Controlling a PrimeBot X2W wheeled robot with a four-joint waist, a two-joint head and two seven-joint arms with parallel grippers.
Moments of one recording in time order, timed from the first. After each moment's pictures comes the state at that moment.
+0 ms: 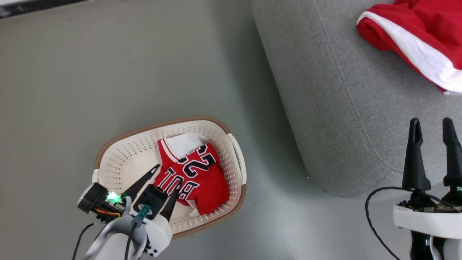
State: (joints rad) left arm -0.35 0.20 -0.38 0.58 0.13 -0.07 -0.21; right arm -0.03 -0.04 -0.15 -0.09 0.26 0.13 -0.25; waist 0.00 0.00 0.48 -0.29
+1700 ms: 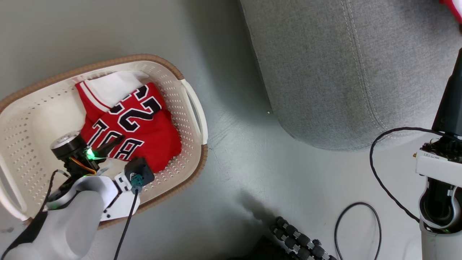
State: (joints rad) left arm -0.69 0.36 -0.61 0.89 0.46 -0.09 -0.15; right arm -0.27 -0.03 -0.15 -0.13 0.46 0.13 -0.26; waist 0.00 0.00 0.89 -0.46
